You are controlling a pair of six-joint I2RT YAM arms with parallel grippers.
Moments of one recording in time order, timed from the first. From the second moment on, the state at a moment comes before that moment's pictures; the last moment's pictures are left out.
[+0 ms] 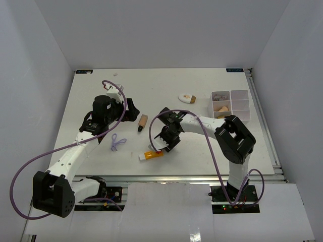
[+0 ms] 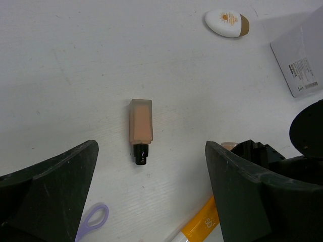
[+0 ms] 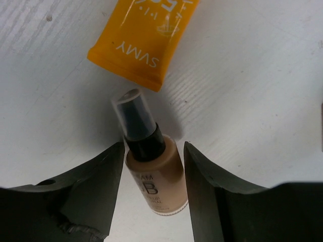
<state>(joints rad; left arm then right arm) -0.28 1.13 0.83 -0.13 0.19 -0.24 0.85 1.89 1.27 -0.72 -0.35 -1.58</state>
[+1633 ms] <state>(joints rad) -0.28 1.13 0.82 -0.11 0.26 -0.24 -0.37 1.24 0.65 0.32 -0.98 -0.16</state>
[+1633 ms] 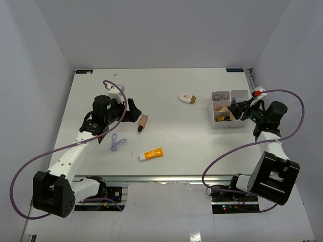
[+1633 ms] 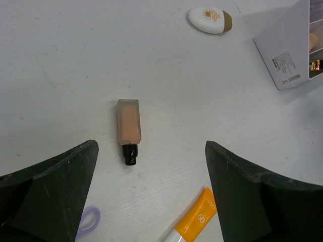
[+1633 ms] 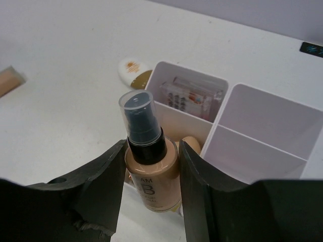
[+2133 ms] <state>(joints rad) -0.28 1.13 0.82 -0.11 0.26 -0.24 -0.42 1.48 0.68 0.89 -0.86 0.29</state>
